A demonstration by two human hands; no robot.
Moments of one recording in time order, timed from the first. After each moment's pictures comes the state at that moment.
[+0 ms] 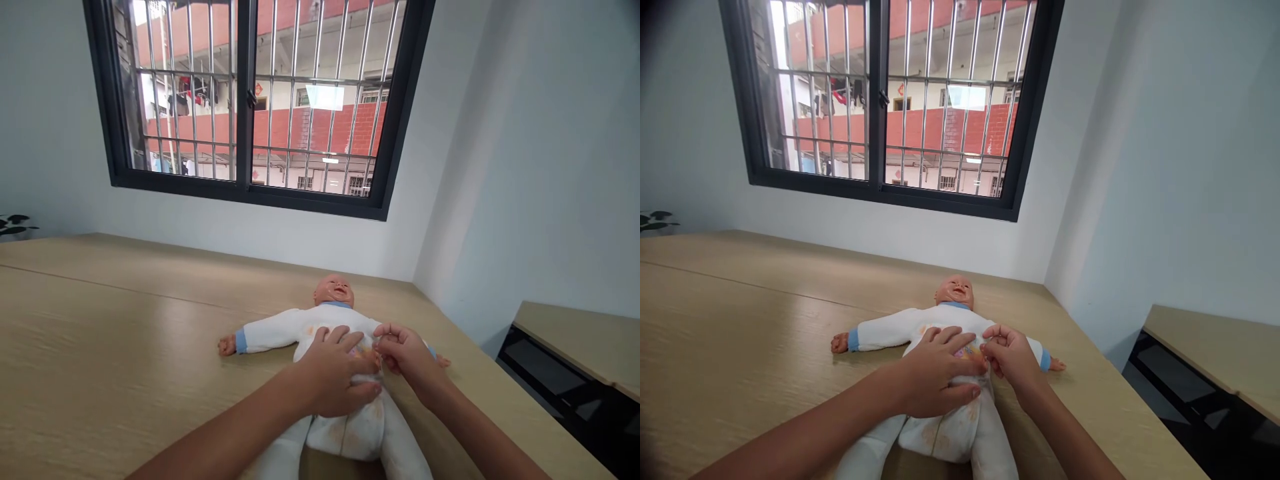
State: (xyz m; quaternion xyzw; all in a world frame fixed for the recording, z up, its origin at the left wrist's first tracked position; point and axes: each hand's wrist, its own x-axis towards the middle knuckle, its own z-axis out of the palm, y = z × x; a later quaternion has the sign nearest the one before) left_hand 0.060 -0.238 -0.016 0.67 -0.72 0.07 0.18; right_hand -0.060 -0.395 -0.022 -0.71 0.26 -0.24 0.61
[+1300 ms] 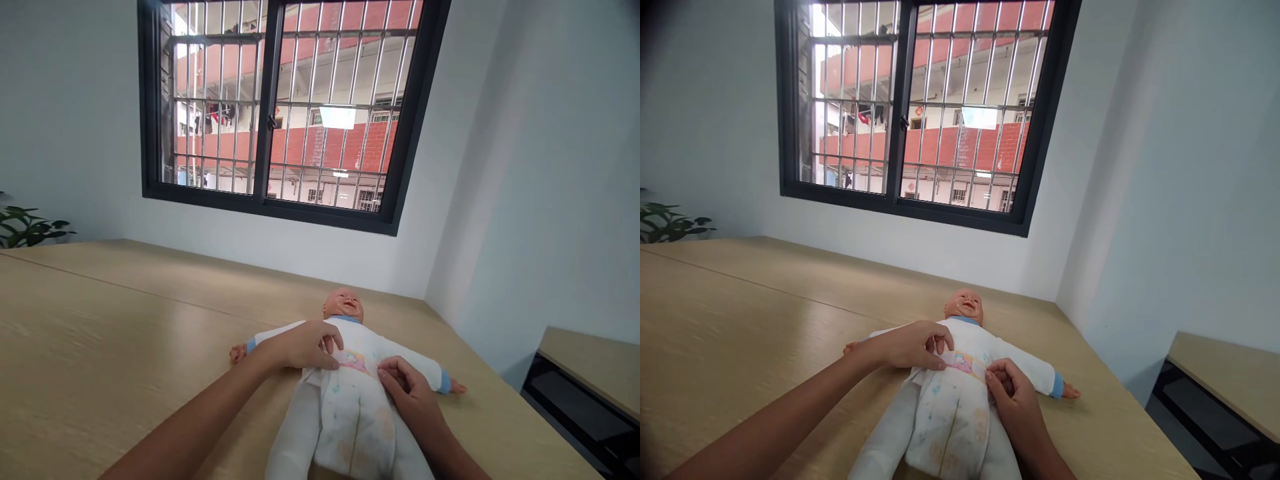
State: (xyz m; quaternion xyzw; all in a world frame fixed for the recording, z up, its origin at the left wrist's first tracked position) left_hand 0.149 -0.231 0.002 0.69 -0.63 -0.20 0.30; right_hand -0.059 -0.397 -0.076 -0.81 0.18 -0.30 0.48
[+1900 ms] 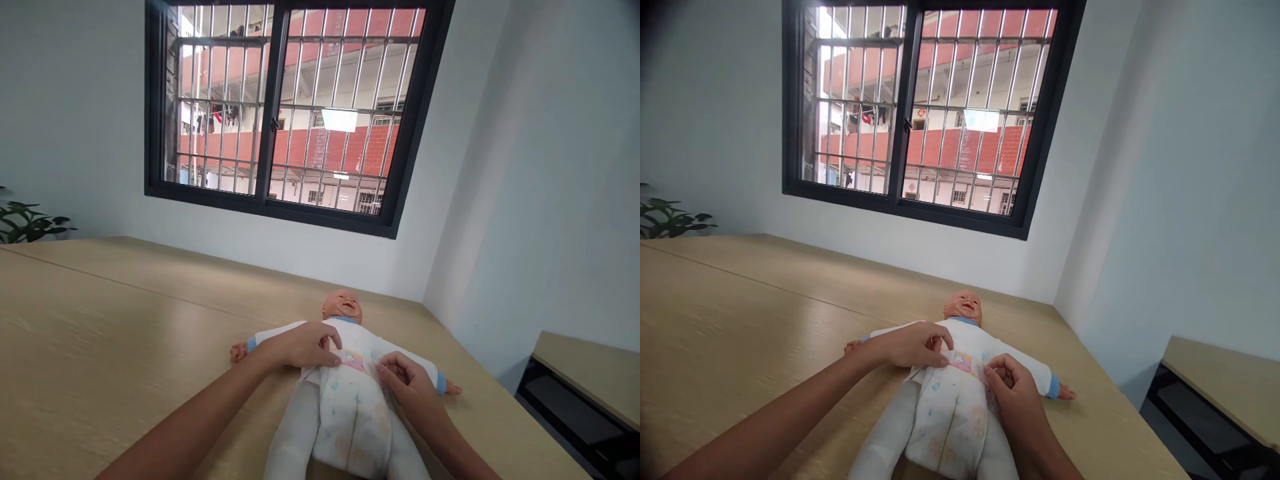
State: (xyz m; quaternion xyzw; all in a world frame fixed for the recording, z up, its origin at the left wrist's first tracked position) left_hand 0.142 -0.228 0.006 0.70 -0.62 -0.20 0.29; right_hand -0.061 -0.386 -0.047 -0.82 0.20 -0.28 0.46
